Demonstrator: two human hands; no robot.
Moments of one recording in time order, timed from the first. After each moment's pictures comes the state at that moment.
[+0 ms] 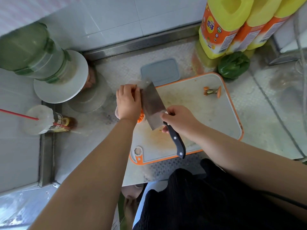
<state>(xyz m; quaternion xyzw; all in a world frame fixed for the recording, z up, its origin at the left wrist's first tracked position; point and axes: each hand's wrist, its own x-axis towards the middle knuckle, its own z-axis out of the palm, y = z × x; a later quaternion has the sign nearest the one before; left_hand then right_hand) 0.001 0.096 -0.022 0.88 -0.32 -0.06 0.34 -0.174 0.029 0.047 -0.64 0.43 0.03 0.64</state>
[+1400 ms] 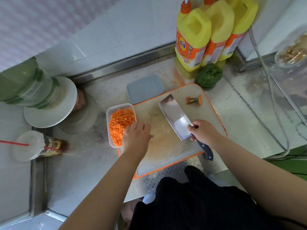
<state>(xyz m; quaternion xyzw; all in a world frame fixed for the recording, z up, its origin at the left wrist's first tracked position) -0.068 0.129 -0.010 0.80 -0.60 0.00 -0.06 -0.272 -0.018 -0.028 -0.66 0.56 0.05 0.50</state>
